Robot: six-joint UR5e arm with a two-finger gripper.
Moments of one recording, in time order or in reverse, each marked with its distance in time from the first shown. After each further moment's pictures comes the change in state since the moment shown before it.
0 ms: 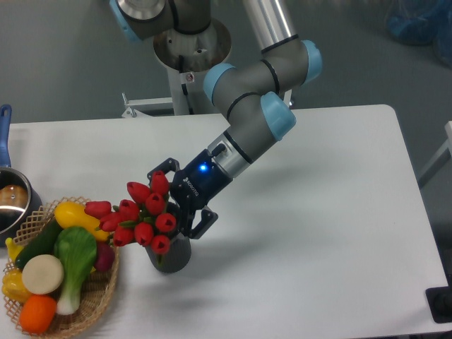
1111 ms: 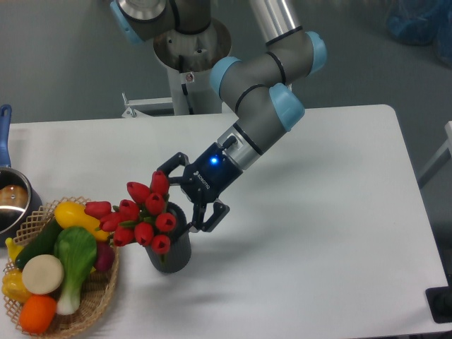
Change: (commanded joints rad) arm 0.032 0.034 -0.031 0.000 -0.011 0.000
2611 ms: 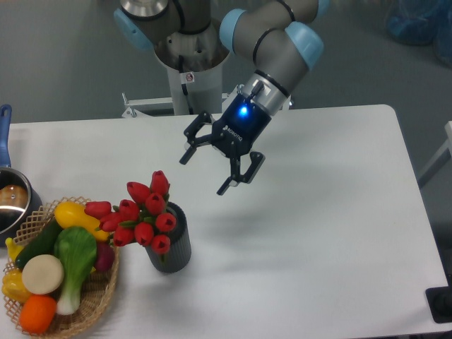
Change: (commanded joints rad) arm 0.135 0.170 -0.141 -0.031 0.000 -0.060
